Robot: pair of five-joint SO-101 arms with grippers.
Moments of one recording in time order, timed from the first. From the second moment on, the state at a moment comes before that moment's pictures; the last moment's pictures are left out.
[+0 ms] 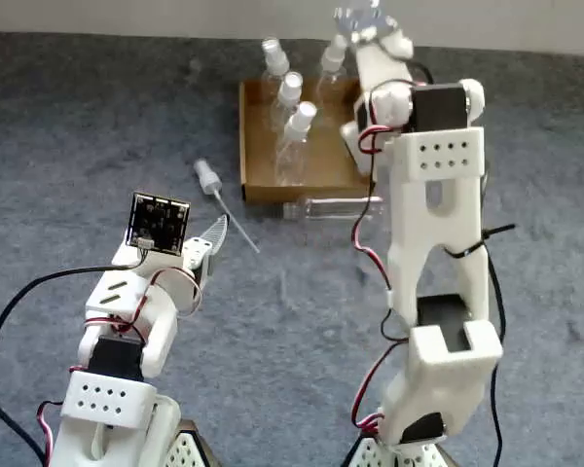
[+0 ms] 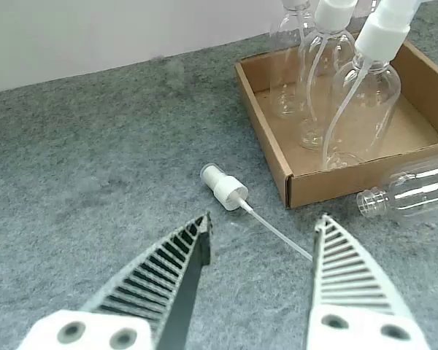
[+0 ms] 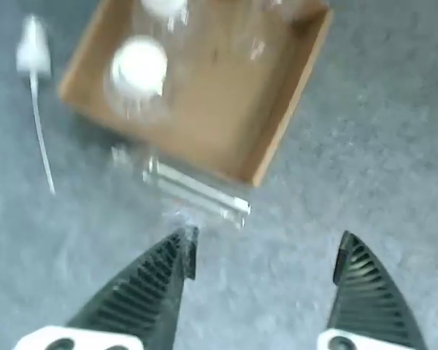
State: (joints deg) left arm 2.2 -74.1 77.5 29.0 -1.7; right arm -11.6 13.4 -42.1 100.1 27.2
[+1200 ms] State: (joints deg) left arm 2.2 -74.1 77.5 29.0 -2.9; right arm -10.5 12.0 5.8 55.3 5.8
